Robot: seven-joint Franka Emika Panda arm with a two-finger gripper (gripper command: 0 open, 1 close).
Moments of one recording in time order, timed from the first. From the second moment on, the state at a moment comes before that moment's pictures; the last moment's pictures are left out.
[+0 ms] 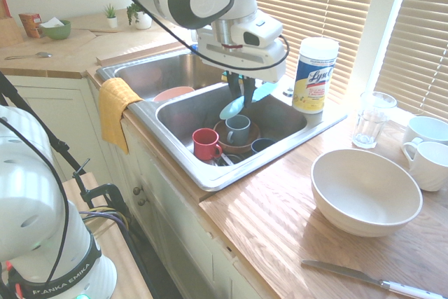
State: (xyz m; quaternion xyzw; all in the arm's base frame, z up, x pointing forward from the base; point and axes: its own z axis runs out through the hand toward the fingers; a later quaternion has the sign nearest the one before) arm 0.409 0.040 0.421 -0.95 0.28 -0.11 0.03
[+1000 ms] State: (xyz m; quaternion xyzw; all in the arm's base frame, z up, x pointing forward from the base) arm 0.419 0.107 0.267 -0.94 0.34 -0.08 0.03
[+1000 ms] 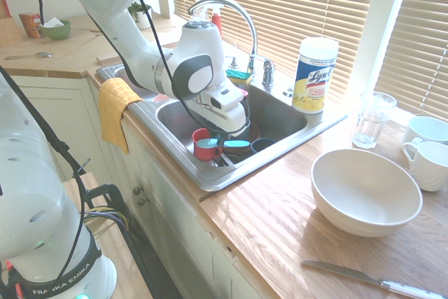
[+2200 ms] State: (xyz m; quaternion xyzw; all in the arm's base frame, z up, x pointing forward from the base) arm 0.454 0.143 0.186 -0.93 0.35 -0.04 0.01
